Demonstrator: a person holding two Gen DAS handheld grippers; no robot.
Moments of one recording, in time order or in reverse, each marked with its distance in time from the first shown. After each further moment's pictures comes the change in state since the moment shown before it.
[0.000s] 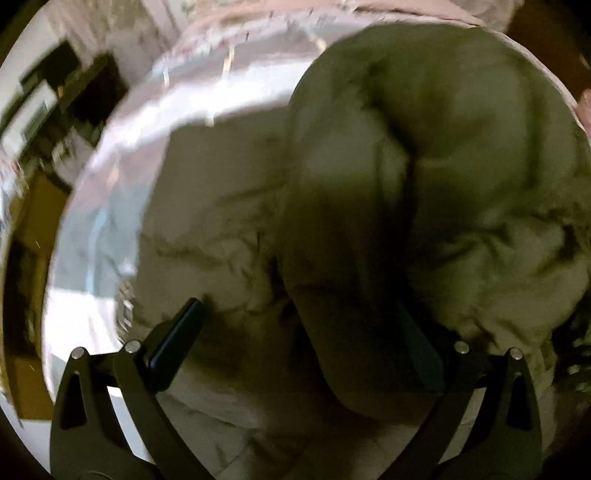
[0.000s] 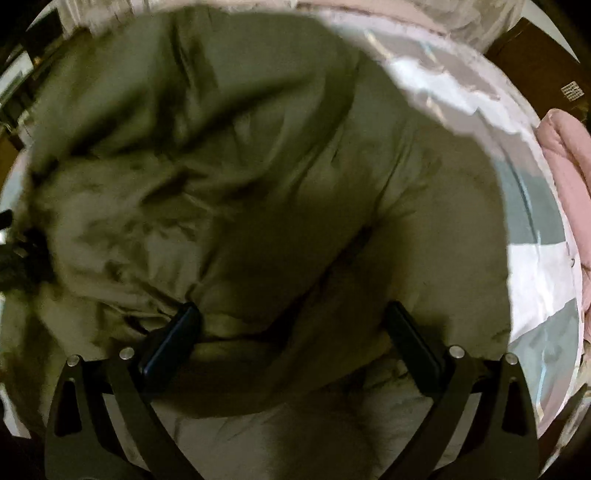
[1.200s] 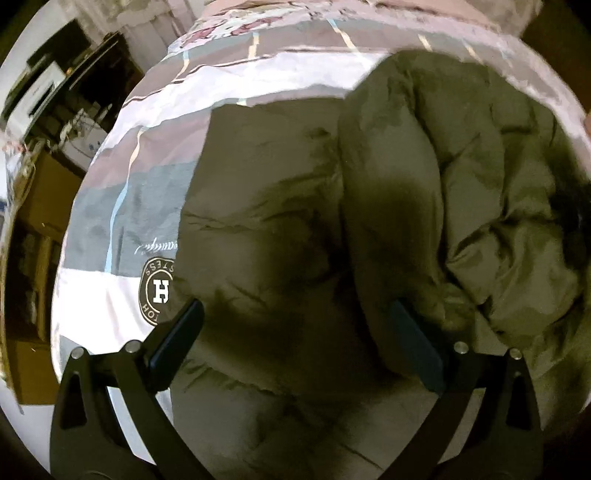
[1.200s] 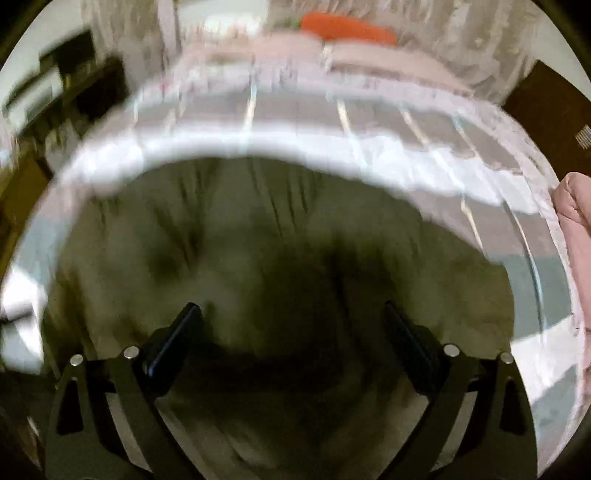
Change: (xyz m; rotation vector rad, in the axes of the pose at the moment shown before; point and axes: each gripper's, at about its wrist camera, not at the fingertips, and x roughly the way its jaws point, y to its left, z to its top) left arm -0.021 0.019 -0.004 -0.003 0.036 0.045; right arm -0.026 0.025 0.071 -0.082 -0.093 0.051
